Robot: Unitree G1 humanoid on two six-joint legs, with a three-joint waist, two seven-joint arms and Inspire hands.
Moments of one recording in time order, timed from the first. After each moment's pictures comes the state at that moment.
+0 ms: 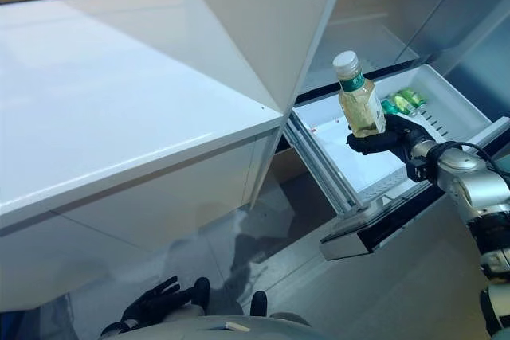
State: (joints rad) left arm 0.13 0.33 -0.03 1.08 -0.47 -0.10 -0.23; right arm -0.49 -0.96 0.24 0.44 0.61 0.40 0.25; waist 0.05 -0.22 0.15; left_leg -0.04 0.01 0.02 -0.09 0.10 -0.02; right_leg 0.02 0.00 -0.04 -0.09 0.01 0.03
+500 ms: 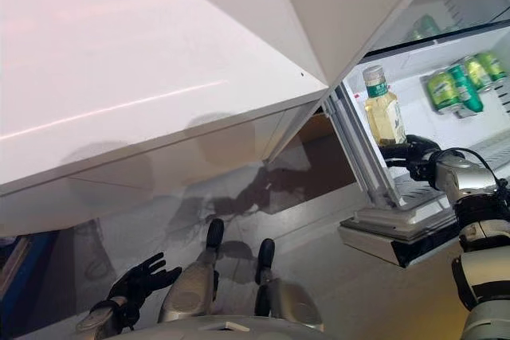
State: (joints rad) left arm 0.09 0.40 -0.05 0.94 -0.48 -0.02 -0.16; right arm -0.67 -0.88 0.26 0.89 0.53 0.51 0.27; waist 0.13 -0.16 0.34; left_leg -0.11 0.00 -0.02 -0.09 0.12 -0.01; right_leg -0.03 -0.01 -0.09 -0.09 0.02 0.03
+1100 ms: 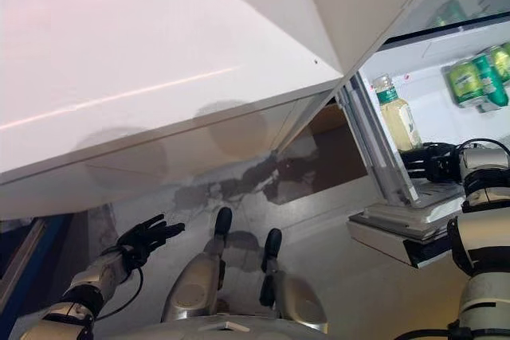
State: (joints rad) left arm -0.14 0.48 -0.07 0.91 -0.61 0.16 -0.02; right arm -0.90 -0.89 0.31 1.19 0.31 0.55 0.47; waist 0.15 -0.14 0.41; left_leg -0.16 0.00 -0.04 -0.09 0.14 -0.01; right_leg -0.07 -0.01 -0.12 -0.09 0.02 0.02
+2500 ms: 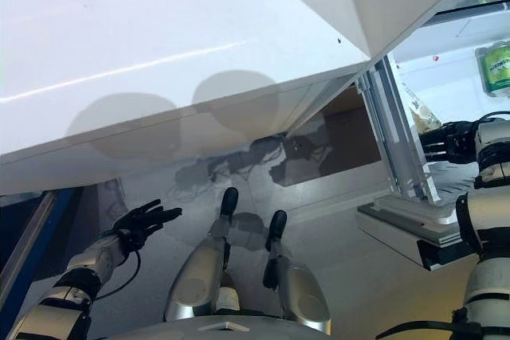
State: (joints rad) left arm -0.21 0.50 -0.08 0.90 -0.63 0.19 -0.02; right arm -1.04 -0.93 0.32 1.24 0.23 0.59 0.46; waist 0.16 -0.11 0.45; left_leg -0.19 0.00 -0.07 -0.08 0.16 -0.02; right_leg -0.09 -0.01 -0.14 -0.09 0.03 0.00
